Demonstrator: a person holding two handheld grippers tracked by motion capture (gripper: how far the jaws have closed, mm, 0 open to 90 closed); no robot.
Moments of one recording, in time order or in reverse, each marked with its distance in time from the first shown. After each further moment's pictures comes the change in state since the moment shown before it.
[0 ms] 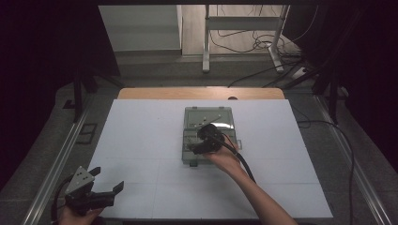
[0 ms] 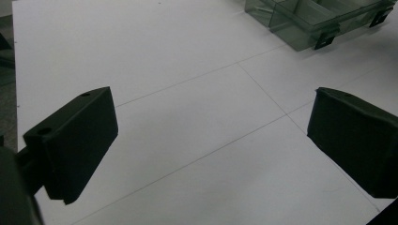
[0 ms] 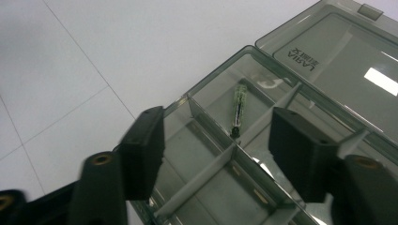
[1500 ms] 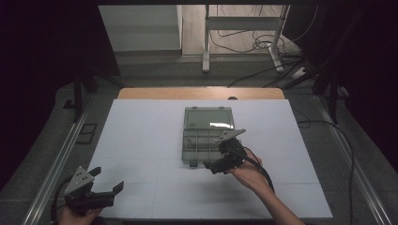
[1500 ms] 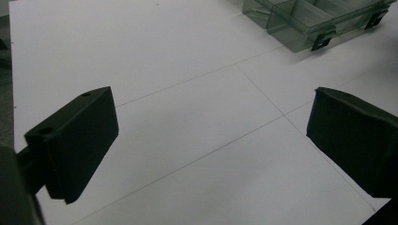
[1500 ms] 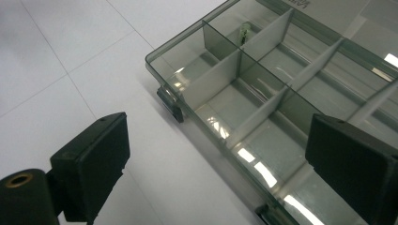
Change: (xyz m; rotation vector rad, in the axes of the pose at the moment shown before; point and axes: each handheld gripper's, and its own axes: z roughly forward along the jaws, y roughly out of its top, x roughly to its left) left arm 0.001 0.000 -0.001 -0.007 -0.010 -0.003; right arm 0.002 -0.052 -0.061 0.007 0.029 0.010
